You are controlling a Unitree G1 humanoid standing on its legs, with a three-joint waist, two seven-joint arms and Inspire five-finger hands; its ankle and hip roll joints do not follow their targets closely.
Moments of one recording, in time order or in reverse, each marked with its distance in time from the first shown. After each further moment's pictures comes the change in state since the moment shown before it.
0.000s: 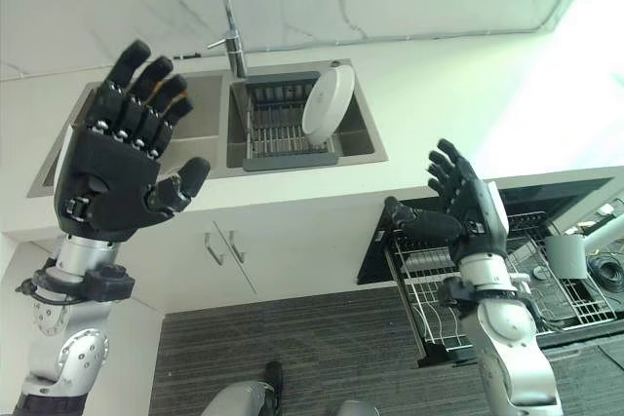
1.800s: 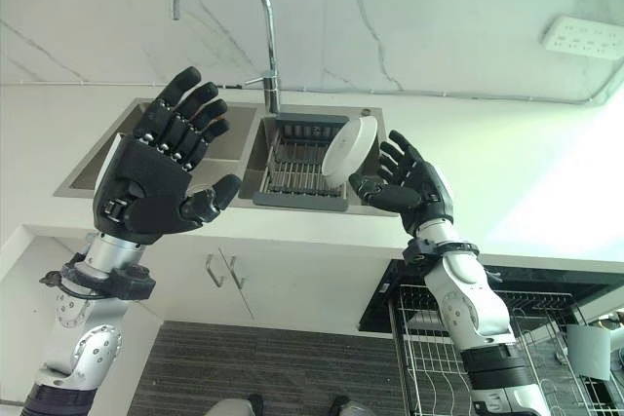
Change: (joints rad) left arm -0.005 0.003 -0.082 0.064 0.019 0.044 -0.022; right arm -0.306 0.003 0.149 0.367 0.268 0.027 0.038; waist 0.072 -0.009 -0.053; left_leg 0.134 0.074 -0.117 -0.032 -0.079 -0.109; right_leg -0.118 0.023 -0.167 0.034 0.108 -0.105
